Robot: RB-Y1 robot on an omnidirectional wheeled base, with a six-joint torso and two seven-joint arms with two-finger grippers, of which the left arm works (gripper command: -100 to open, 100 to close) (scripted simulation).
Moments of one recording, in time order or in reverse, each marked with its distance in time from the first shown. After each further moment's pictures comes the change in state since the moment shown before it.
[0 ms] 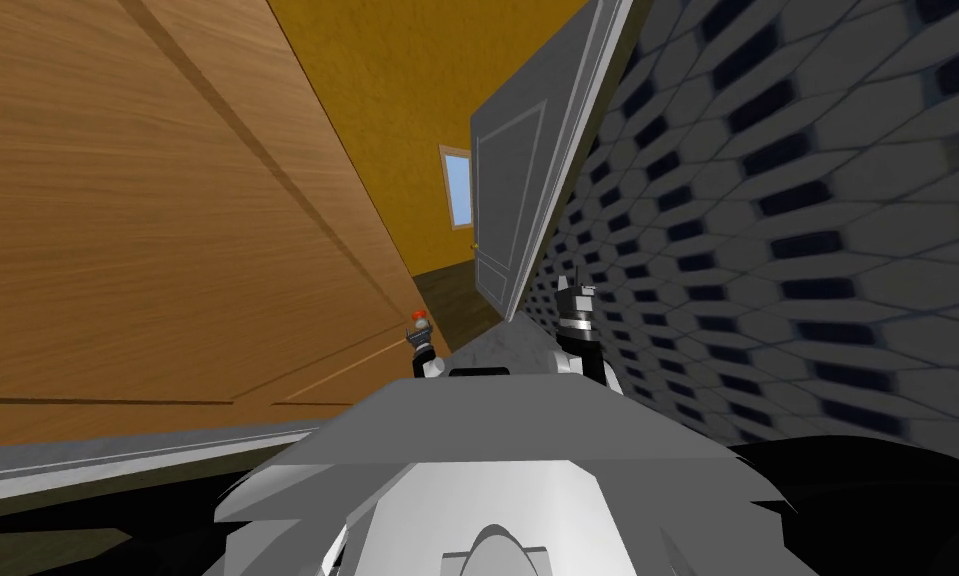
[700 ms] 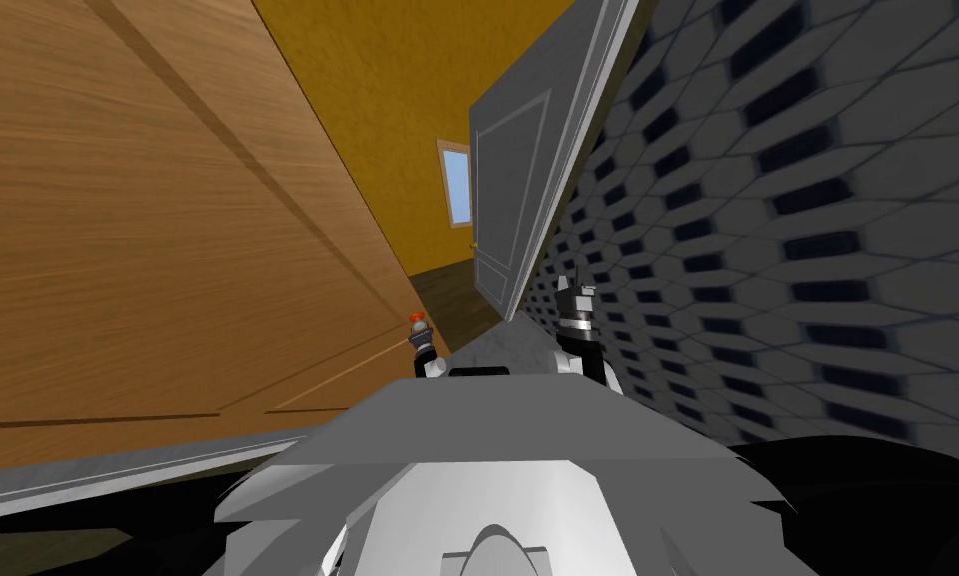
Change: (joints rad) arm -0.001 -0.013 -0.001 0.005 0.000 0.003 0.004
